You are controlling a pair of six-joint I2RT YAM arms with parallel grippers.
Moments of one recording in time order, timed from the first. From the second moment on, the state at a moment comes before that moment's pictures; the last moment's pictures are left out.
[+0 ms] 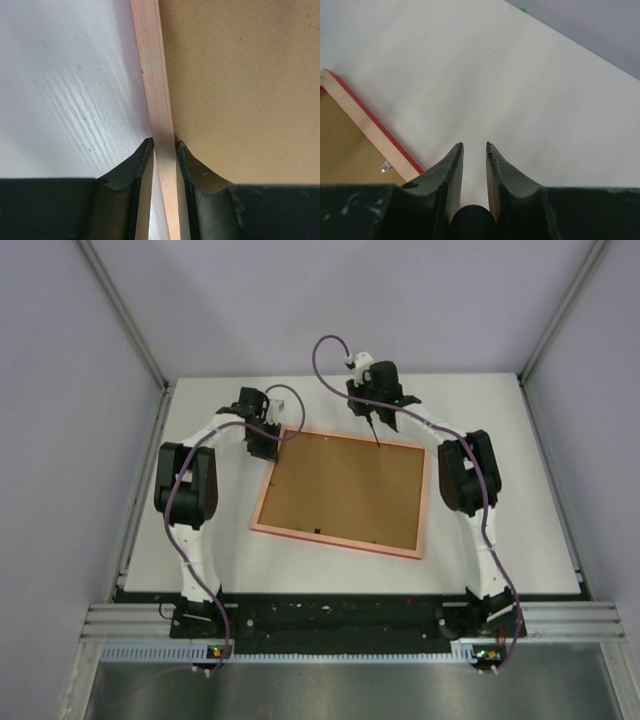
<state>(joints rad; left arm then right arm) -0.18 2.07 1.54 -0.58 0.20 0.04 0.42 2.28 1.85 -0.06 -0.17 -0.09</state>
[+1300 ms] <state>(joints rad) -0.18 2.06 1.53 -0.58 0.22 0.06 0.44 2.33 1.94 -0.24 -0.39 -0.41</state>
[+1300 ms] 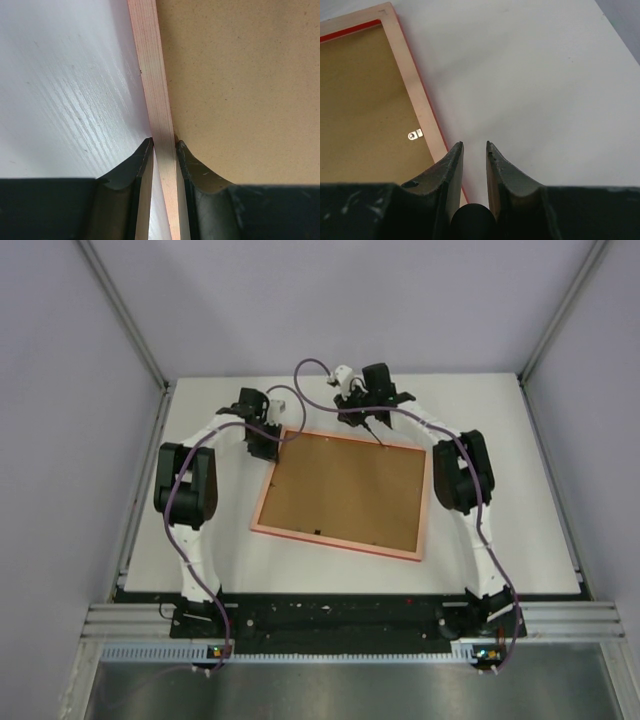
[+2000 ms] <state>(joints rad) -0.18 2.05 1.52 -0.58 0.24 0.06 0.42 2.43 2.19 -0.51 -0.56 -0.57</state>
